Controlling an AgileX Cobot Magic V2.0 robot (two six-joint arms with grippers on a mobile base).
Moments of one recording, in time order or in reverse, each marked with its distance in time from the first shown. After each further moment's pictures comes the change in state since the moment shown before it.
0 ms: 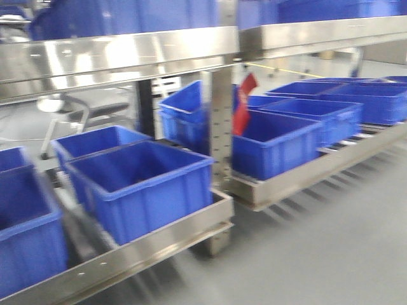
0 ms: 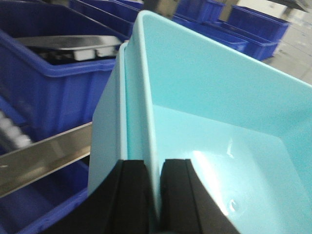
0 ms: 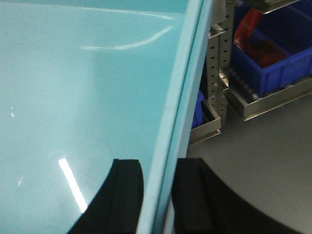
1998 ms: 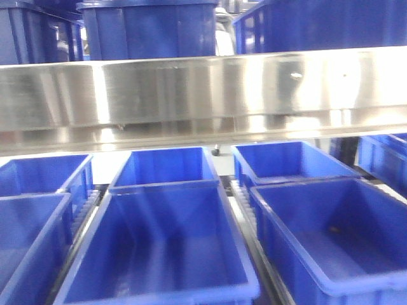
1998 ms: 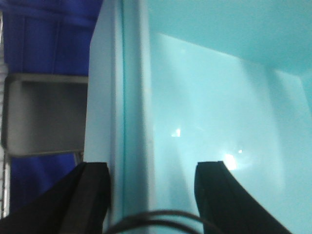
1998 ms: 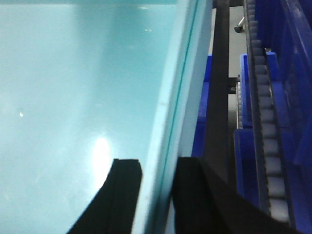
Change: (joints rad) left arm -0.004 0.005 0.005 0.005 0.136 -0.027; right arm 0.004 -0.002 0.000 0.003 -0.030 -0.004
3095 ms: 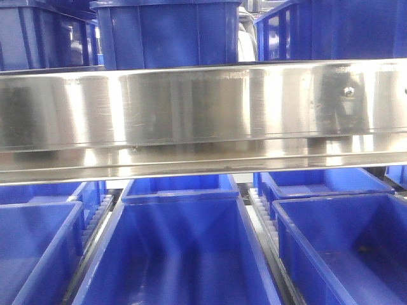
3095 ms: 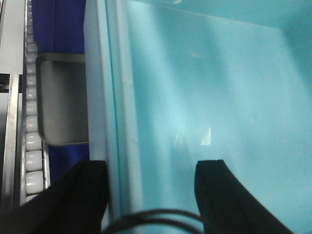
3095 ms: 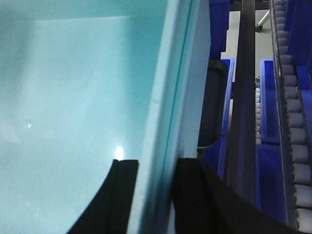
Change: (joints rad) left arm 0.000 0.000 0.000 0.024 0.168 -0.002; right arm 0.002 -0.004 0.001 0.012 0.023 0.000
